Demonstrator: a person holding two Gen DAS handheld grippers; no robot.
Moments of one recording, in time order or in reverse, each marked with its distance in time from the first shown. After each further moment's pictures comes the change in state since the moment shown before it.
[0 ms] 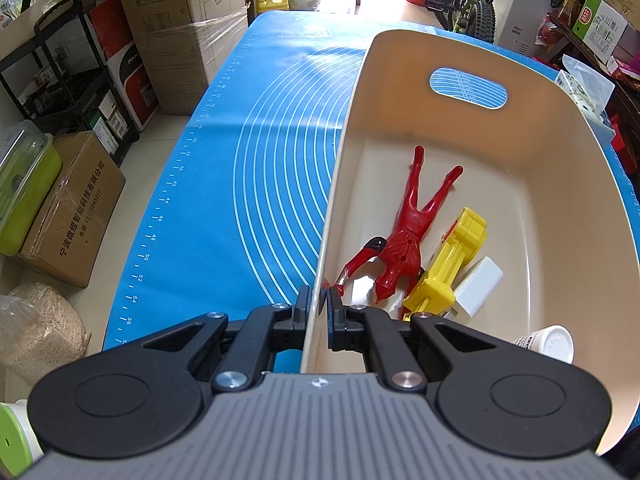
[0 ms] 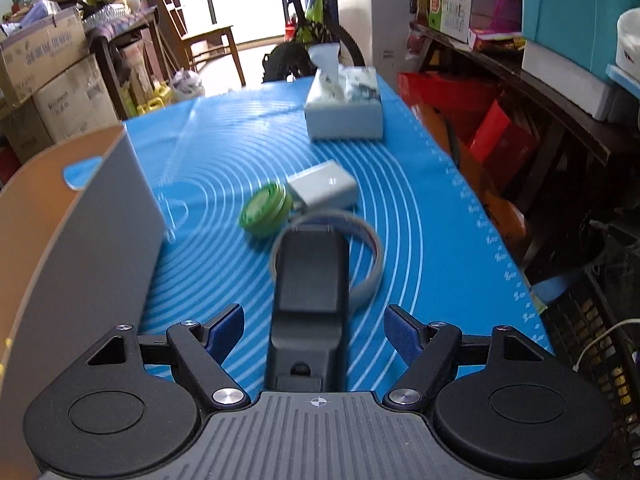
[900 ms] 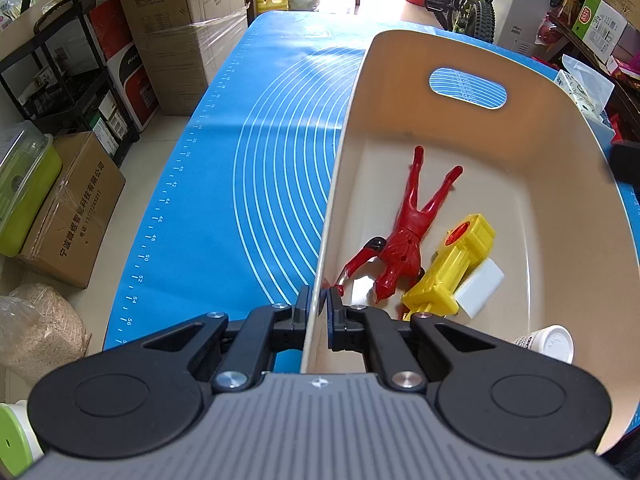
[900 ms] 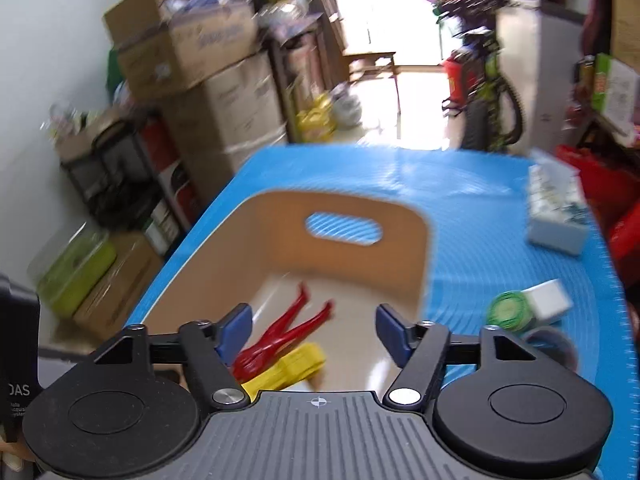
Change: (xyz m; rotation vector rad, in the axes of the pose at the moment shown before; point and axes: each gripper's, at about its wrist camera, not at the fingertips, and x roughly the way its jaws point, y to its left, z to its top) left arm 0.000 0.000 0.000 0.000 0.000 0.000; right arm -0.090 0.134 0.059 -0.234 -0.090 0.338
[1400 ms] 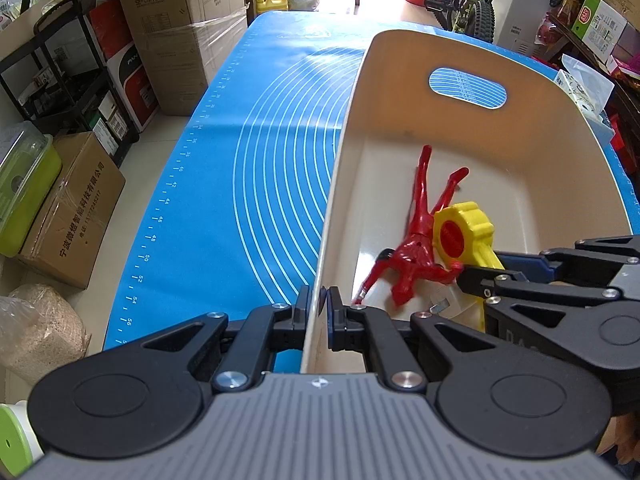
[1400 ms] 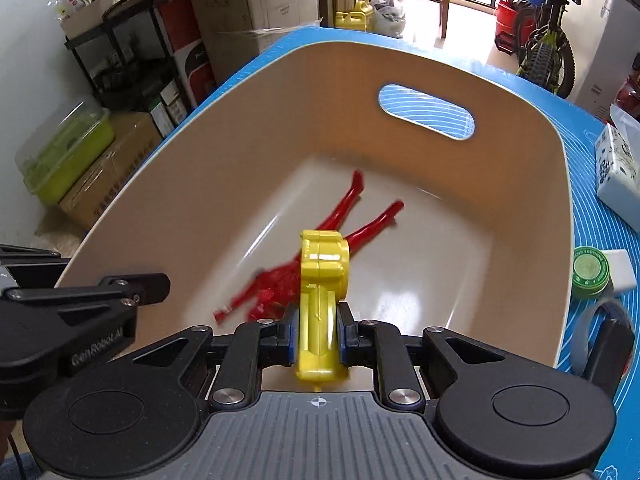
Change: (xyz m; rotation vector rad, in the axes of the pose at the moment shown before) left arm 0.000 0.000 0.000 0.000 0.000 -0.001; right arm 0.099 0.067 -0.042 -0.181 0.314 0.021
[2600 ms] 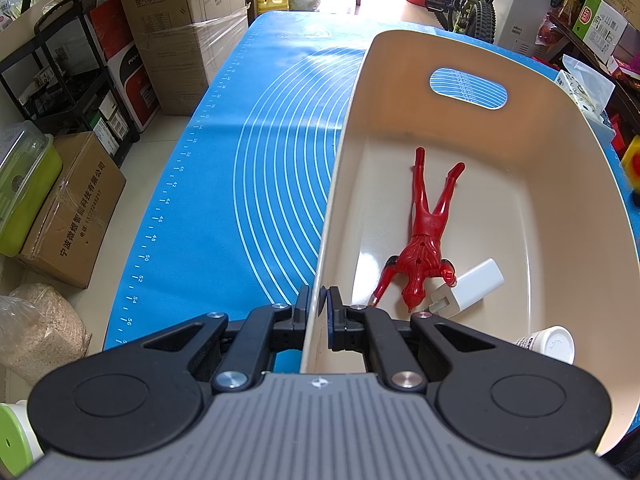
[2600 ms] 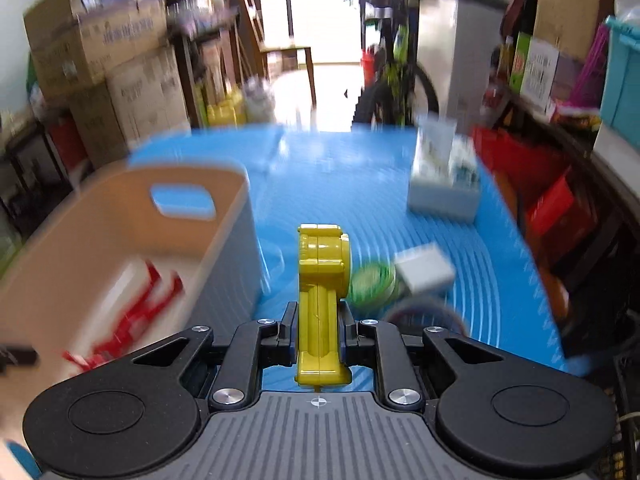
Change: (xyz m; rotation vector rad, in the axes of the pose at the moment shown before) left arm 0.001 -0.002 0.001 0.000 -0.001 -0.001; right arm -0.084 -0.140 -0.034 0.242 -0.333 -0.225
